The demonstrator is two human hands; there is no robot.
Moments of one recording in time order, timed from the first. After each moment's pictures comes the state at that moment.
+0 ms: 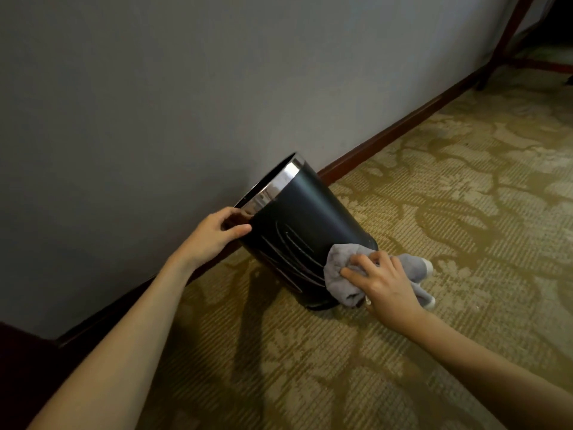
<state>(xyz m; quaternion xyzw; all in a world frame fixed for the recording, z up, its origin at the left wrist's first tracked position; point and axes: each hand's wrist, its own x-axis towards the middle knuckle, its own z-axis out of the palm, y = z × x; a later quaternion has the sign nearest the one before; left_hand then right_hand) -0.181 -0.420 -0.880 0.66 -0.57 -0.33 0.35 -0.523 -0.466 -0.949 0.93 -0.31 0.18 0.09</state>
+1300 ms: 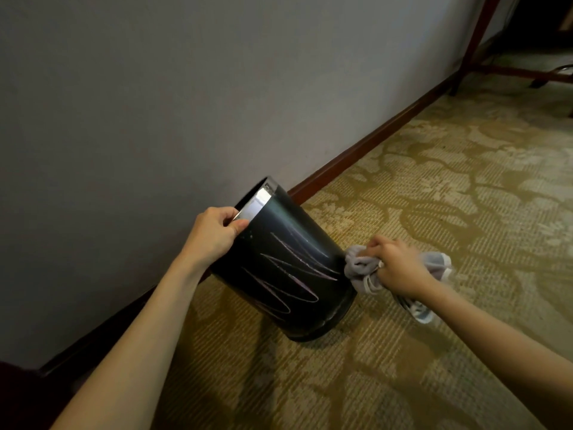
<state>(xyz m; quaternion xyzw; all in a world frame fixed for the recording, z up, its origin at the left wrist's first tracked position) -0.227 -0.432 -0.841 0.74 -0.54 -0.23 0.34 -0.546 -0.507 -0.910 0.85 -0.50 0.07 -0.15</state>
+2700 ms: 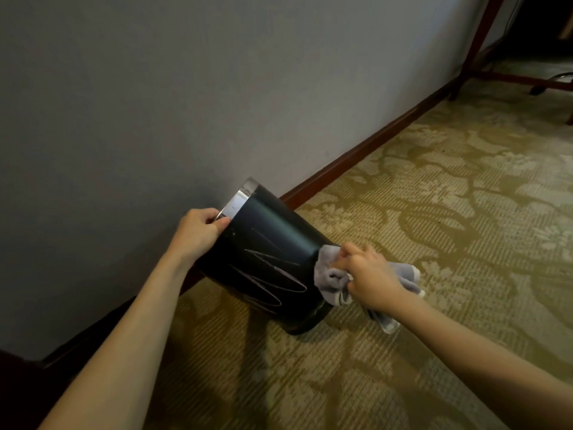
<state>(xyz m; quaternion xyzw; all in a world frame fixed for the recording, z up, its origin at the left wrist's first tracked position) -0.202 -0.426 -0.847 0.78 -0.47 -0.21 0.35 -0.500 -0.463 -0.887 0.89 -0.44 0.03 -0.11</state>
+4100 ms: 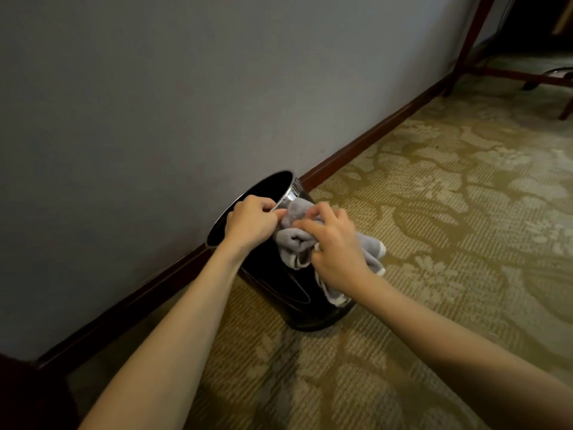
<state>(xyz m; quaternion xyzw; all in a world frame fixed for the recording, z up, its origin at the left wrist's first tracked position) -0.293 -0.452 -0.834 0.76 -0.54 -0.17 0.31 -0.460 -0.449 -0.852 0.86 -0.41 0.28 -0.11</state>
